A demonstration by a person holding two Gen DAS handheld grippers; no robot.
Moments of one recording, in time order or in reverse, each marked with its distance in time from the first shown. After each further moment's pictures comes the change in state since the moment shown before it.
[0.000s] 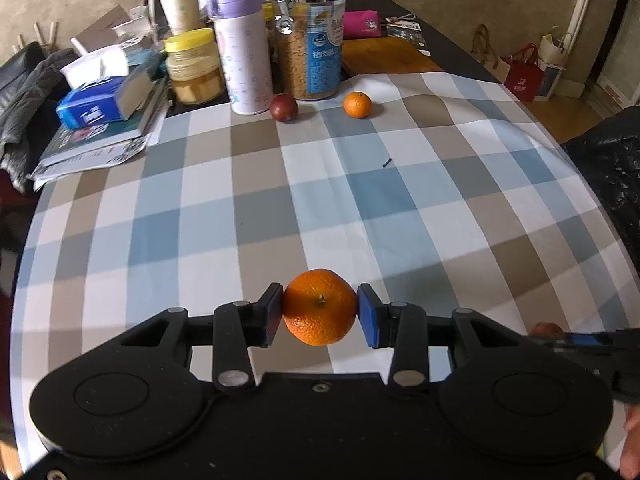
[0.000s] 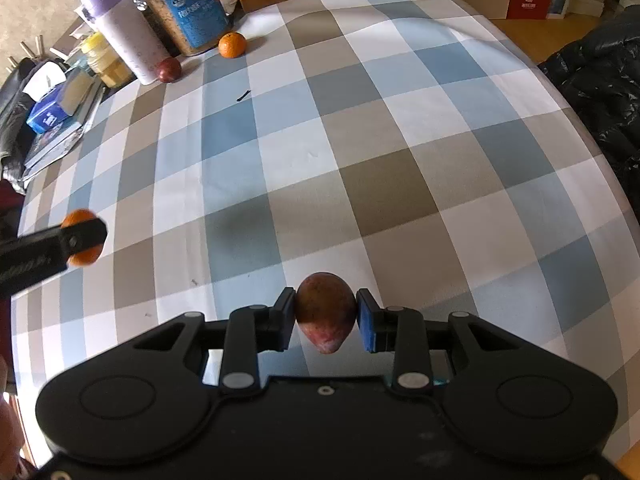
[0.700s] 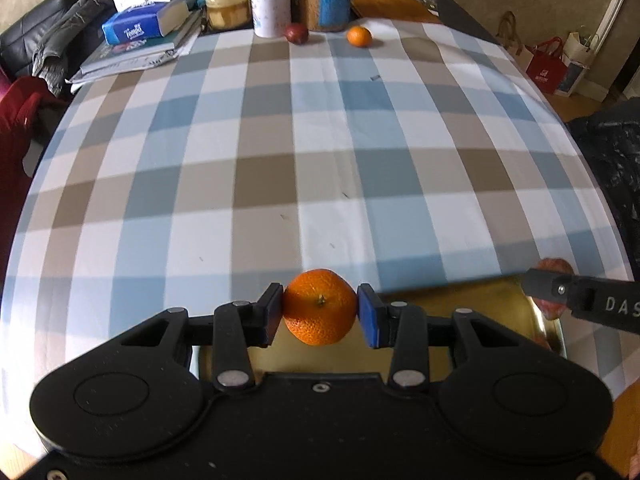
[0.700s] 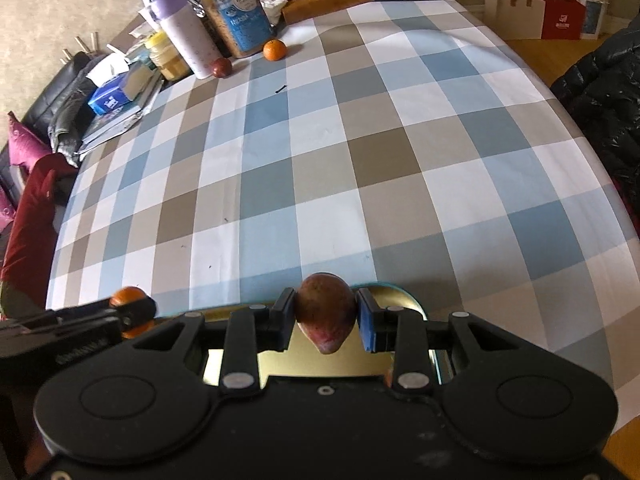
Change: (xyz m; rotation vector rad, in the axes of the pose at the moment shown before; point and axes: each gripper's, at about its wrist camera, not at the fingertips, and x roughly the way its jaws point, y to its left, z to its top) left arm -0.048 -0.047 -0.094 -0.125 0.101 0.034; right arm -0.062 -0.040 -0.062 -0.080 -0.059 0.133
